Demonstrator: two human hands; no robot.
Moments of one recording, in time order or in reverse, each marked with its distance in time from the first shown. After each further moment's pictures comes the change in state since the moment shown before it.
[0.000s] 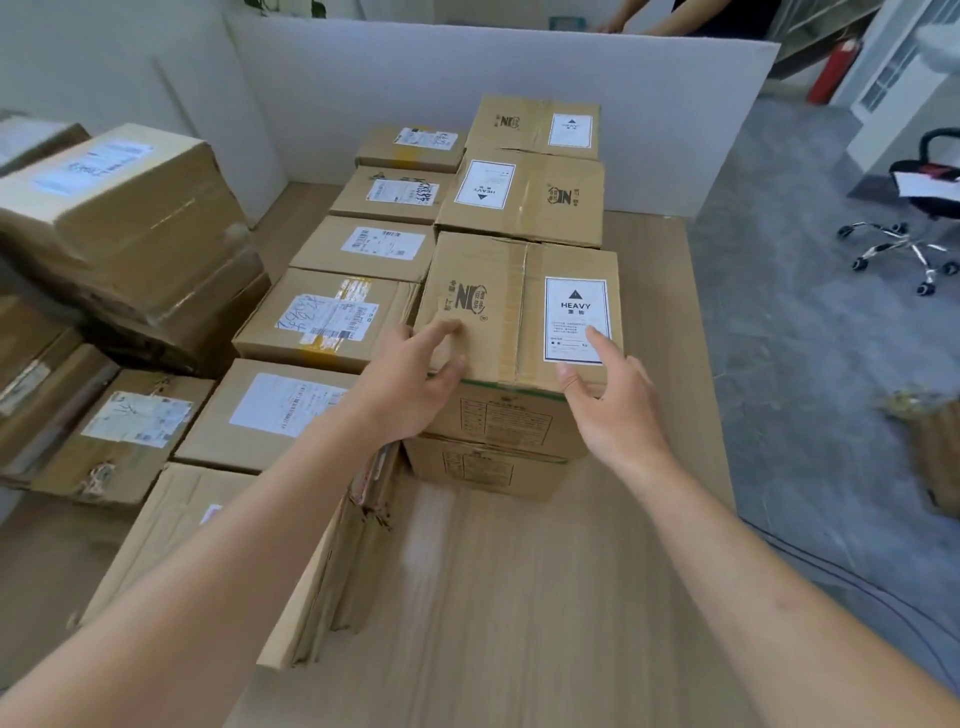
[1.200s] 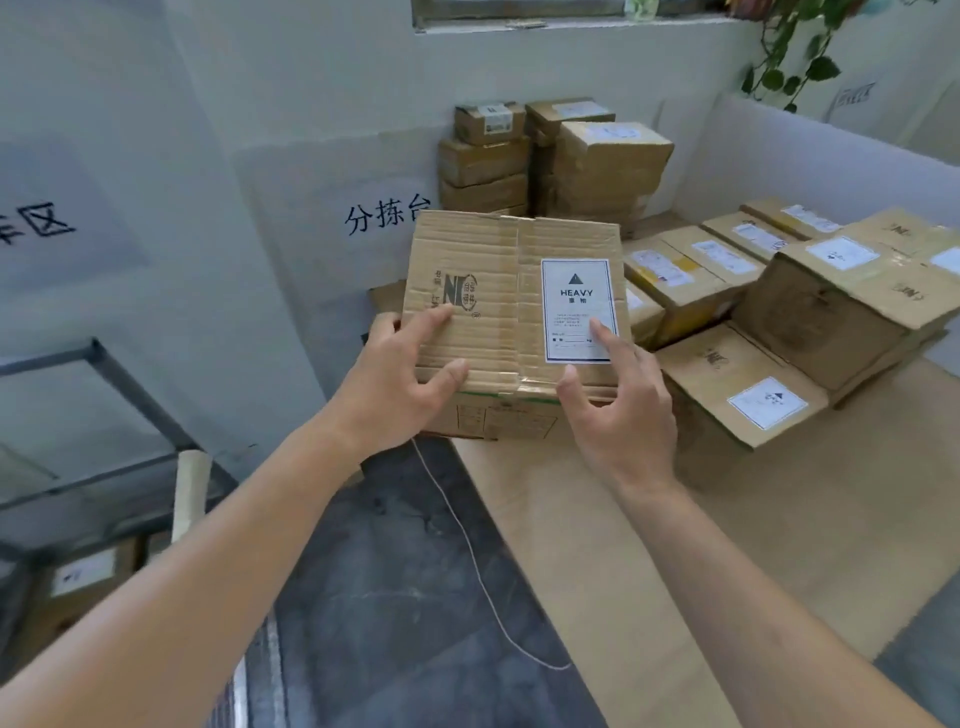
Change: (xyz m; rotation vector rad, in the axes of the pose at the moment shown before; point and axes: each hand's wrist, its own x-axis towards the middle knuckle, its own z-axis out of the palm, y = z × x) left_hand -0.494 0.047 0.033 -0.160 0.804 -0.479; right_hand -0.304 -0.036 -0.013 0.110 -0.356 -0.855
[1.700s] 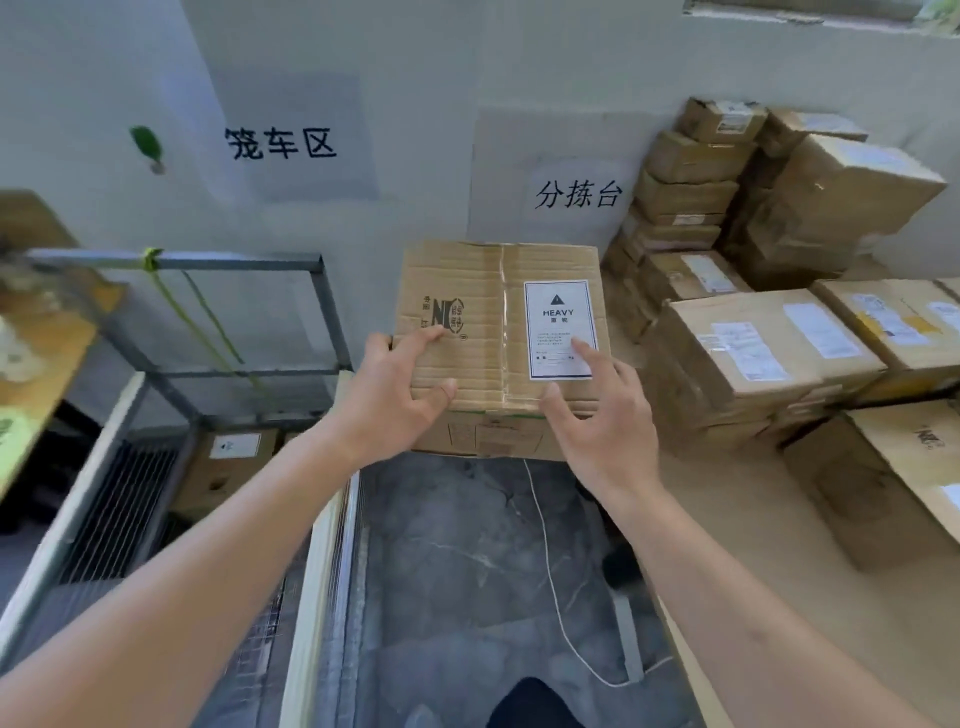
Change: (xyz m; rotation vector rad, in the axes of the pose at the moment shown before) left_hand -0.125 -0.161 -0.144 0.008 0.136 -0.362; right_hand -0.087 -0.139 0.160 0.044 -0.388 -0.177
